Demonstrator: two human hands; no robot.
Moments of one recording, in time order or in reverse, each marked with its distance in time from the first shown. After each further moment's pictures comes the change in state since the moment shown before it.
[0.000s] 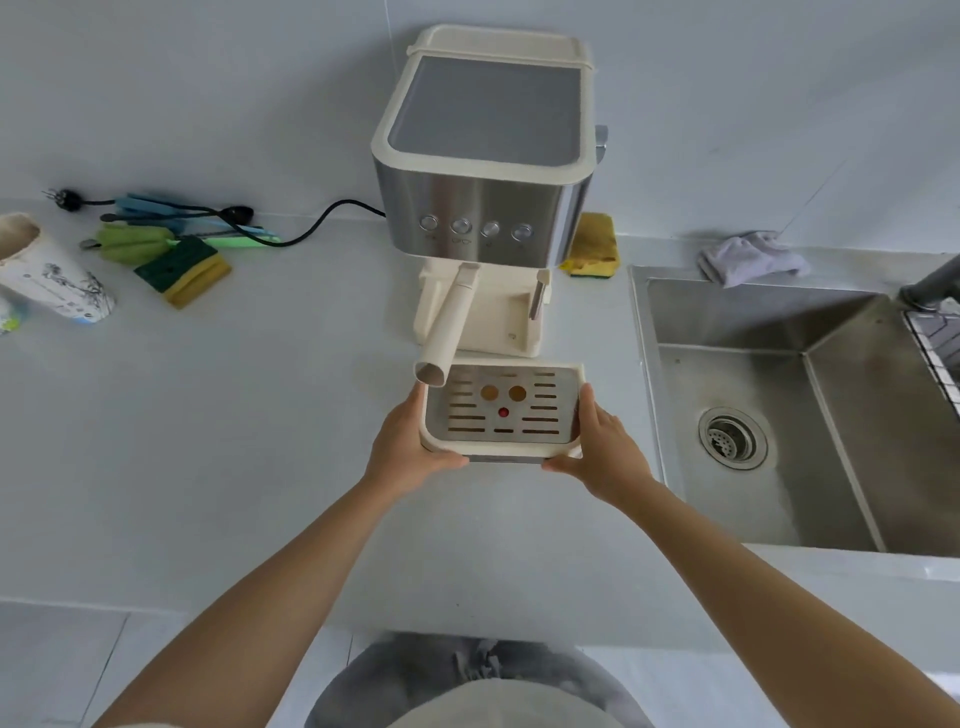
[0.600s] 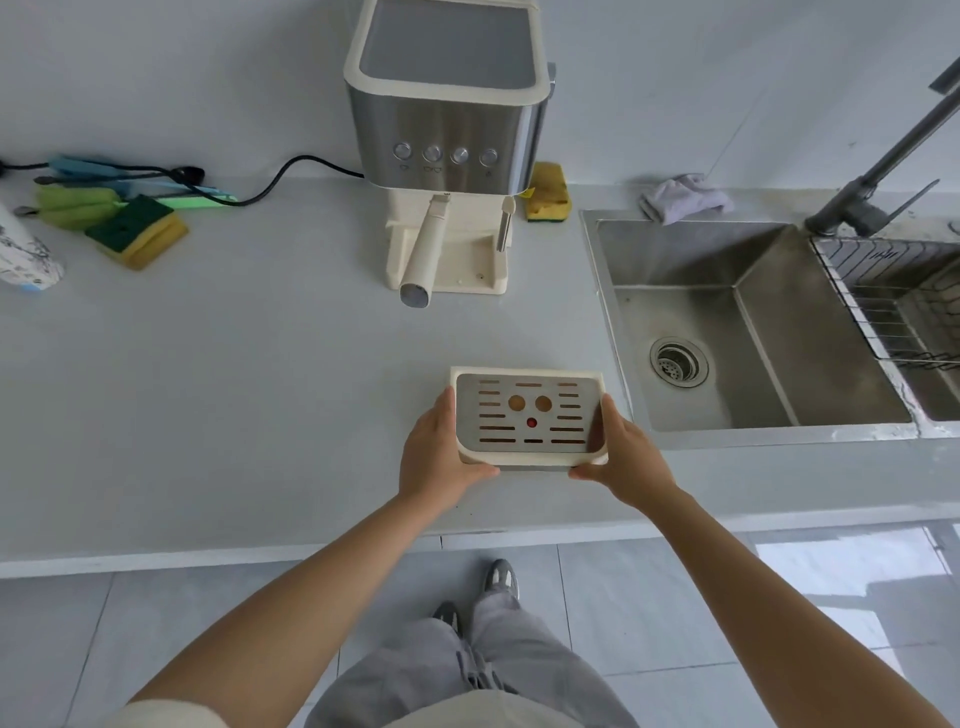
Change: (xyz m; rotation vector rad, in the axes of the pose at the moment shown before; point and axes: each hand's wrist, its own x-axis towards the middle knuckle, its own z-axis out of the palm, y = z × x) left_hand -0.090 0.000 0.050 0.118 -0.051 0.103; right_hand -0.115 0.026 0.021 -0.029 0.029 0.197
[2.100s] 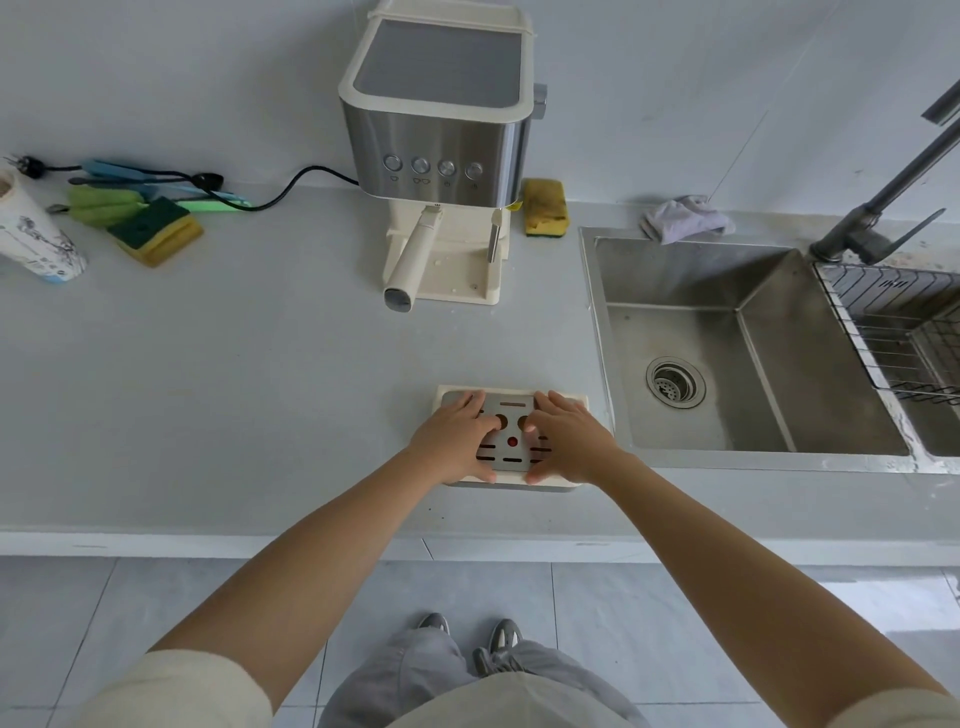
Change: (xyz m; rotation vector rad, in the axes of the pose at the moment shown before) left_hand 0.026 0.052 -0.001 0.571 -0.425 0.166; right_hand 0.025 -0.034 -0.022 -0.387 -0.251 -0.336
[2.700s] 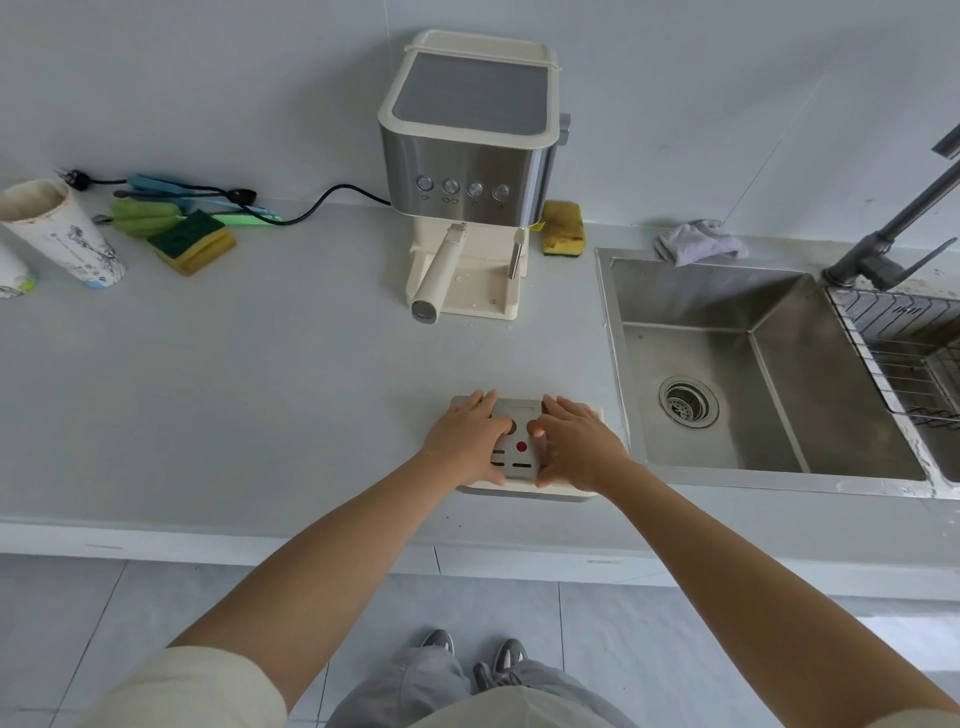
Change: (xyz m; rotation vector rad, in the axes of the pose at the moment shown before) left_hand -0.009 -0.002 -0.011 0.036 0.098 -0.021; right_hand -0.002 -0.016 -0.009 -0.035 0.068 -0.009
